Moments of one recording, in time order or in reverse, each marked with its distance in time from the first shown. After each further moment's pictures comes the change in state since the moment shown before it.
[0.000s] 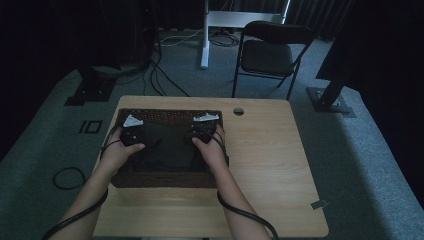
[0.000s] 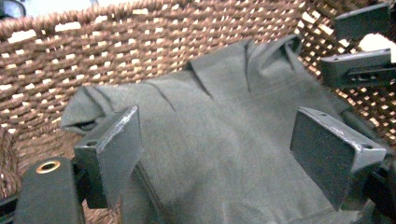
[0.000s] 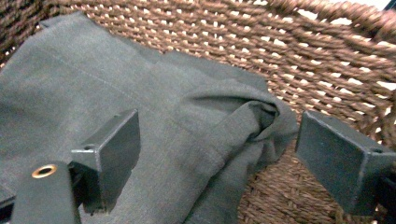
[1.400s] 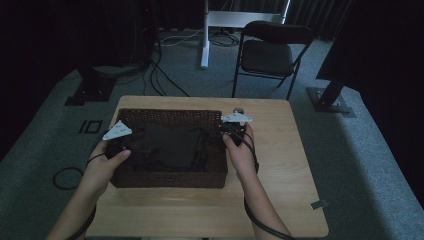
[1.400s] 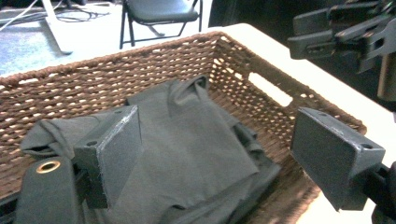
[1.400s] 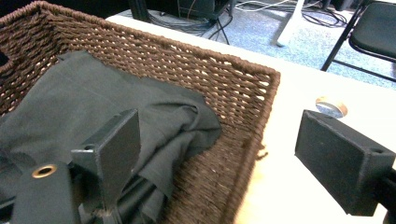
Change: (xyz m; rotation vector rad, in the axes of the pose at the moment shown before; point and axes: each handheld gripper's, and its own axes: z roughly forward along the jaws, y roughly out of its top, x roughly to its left) left arm -0.045 -0.005 -0.077 -0.164 -0.151 0.040; right arm -0.042 -0.006 -0.098 -0.130 -0.046 -0.036
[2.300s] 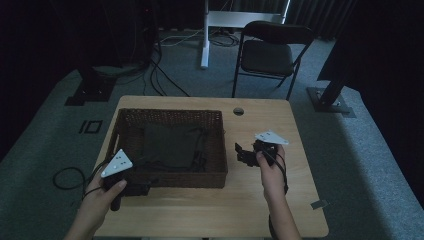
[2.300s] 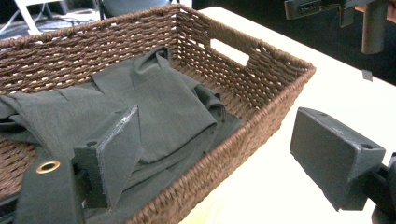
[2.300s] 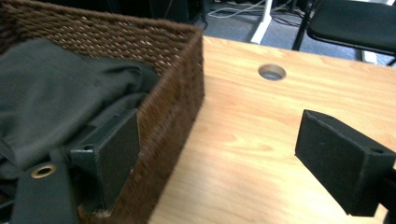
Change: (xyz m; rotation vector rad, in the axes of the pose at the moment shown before) left arm -0.045 -0.052 -0.026 0.008 -0.043 0.124; right arm -0.054 -0.064 -0.051 -0.058 -0.073 0.073
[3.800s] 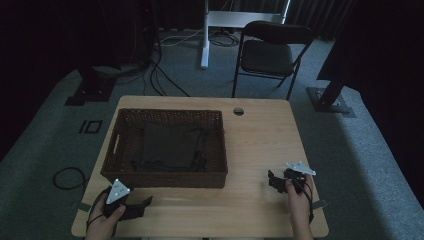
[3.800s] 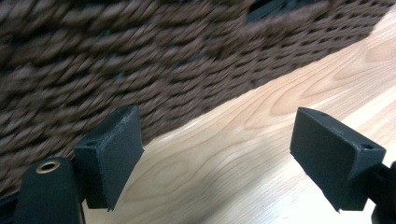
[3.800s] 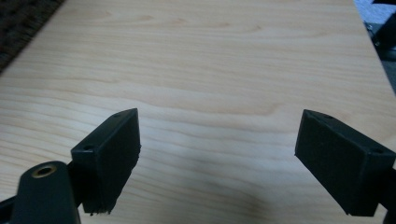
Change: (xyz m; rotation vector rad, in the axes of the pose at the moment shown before) left arm 0.012 -0.118 0.019 0.140 0.184 -0.137; right arm -0.086 -0.117 -0.015 0.147 -0.204 0.098
